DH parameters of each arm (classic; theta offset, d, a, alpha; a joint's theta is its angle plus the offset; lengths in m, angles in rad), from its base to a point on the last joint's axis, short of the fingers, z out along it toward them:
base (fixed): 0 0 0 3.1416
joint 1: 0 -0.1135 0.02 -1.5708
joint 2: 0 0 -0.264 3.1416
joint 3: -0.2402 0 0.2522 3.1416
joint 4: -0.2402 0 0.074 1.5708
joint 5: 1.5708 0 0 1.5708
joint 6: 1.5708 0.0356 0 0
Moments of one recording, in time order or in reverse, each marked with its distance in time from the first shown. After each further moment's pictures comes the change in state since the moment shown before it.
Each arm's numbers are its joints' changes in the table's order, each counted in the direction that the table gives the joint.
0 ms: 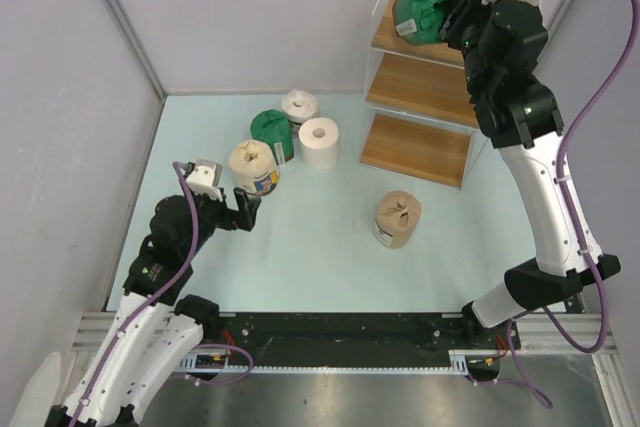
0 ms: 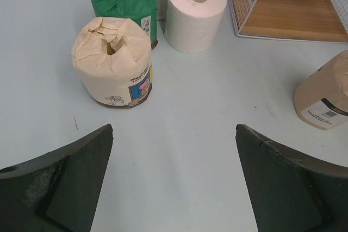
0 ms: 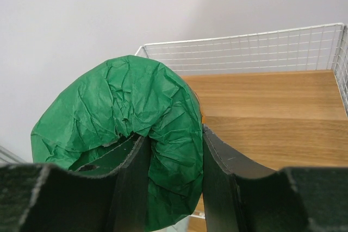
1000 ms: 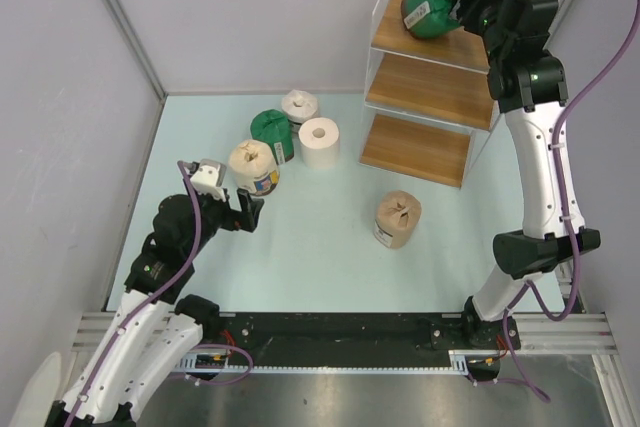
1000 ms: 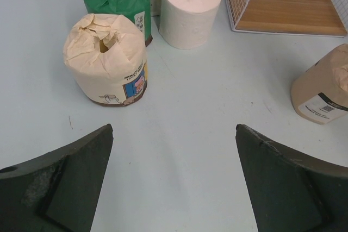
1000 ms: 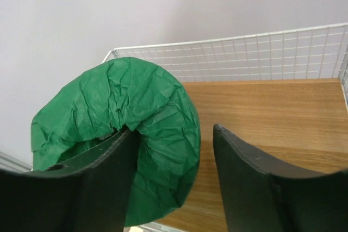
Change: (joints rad) left arm 0.026 -0.015 0.000 0.000 0.000 0.000; right arm 0.231 -0.184 -0.180 -0.106 -0.248 0.085
